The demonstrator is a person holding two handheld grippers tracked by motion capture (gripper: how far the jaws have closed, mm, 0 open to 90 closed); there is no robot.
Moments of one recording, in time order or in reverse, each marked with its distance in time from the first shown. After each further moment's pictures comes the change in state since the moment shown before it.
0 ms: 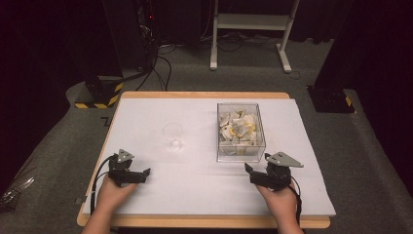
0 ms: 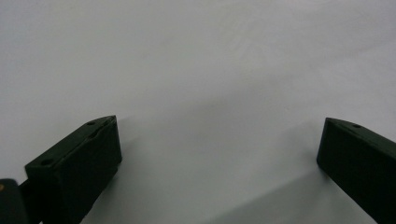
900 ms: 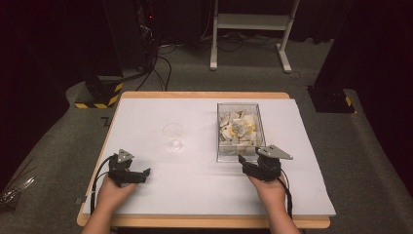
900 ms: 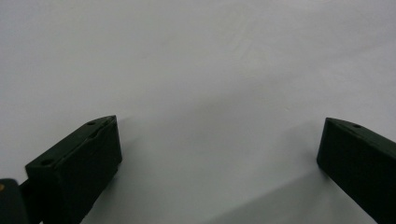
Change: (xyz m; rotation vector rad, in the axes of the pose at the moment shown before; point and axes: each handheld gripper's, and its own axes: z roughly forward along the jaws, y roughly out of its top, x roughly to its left) left arm 0.000 0.000 0.000 0.004 0.000 0.003; right arm 0.007 0.011 0.031 -0.020 -0.011 0.040
